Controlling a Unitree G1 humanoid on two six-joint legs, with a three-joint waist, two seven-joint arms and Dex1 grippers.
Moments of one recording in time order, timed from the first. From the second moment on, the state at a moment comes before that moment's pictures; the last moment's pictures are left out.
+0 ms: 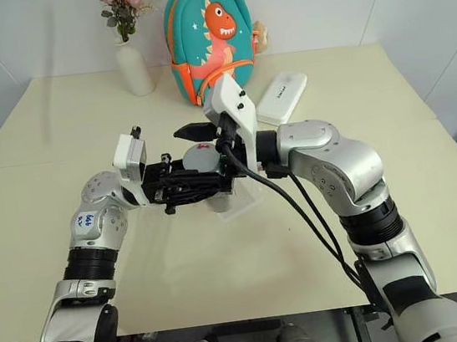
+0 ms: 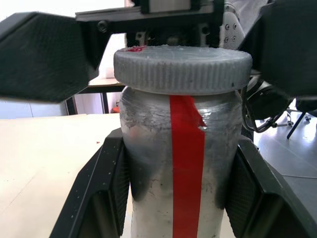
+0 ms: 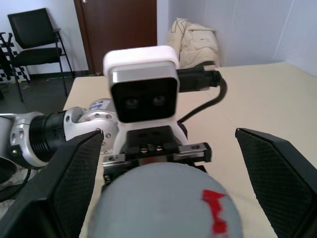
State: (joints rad) left arm -0.81 0.38 0.02 0.35 -0.53 0.12 -1.41; right arm -0.95 -0.38 0.15 -0.19 0.57 0.76 0.84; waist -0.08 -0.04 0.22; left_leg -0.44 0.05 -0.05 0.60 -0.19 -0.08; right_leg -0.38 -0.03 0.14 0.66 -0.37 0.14
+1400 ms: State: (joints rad) left arm -0.79 0.44 0.05 0.33 -0.52 0.14 -1.38; right arm -0.89 -0.58 0.10 -0.28 0.62 0.82 0.85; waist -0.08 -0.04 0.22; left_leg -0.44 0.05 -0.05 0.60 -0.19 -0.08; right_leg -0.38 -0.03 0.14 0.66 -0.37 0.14
